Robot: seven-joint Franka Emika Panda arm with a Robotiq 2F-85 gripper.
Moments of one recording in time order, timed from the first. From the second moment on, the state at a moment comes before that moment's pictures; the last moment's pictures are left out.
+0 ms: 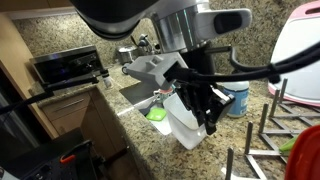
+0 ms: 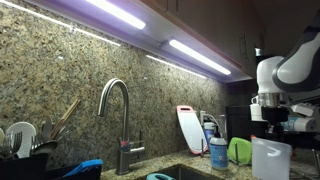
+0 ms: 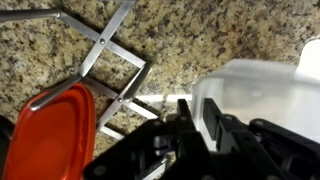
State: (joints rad) arm -0.28 0.03 -0.24 -2.51 -0.23 2.68 -0.15
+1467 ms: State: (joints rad) arm -0.21 -0.11 -0.14 -2.68 -0.50 2.76 0.03
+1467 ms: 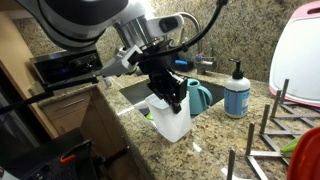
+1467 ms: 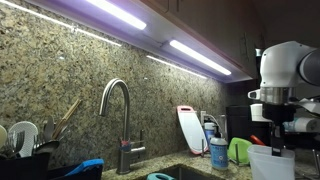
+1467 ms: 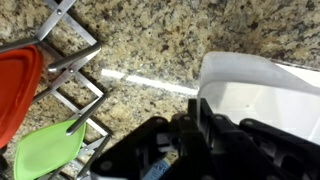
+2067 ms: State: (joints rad) arm -0.19 -0.13 -0.12 -2.68 -0.45 2.76 0.01
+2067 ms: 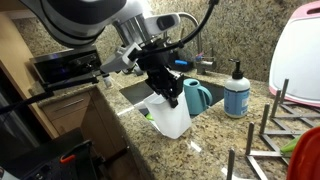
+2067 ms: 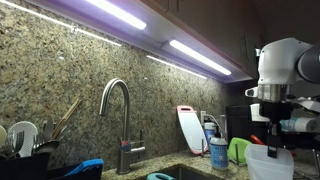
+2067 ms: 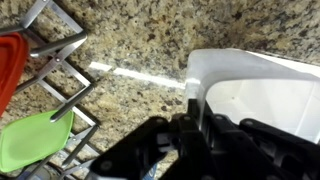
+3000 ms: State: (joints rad) arm -0.12 -0.15 -0.05 -2.70 -0.34 2.83 0.01
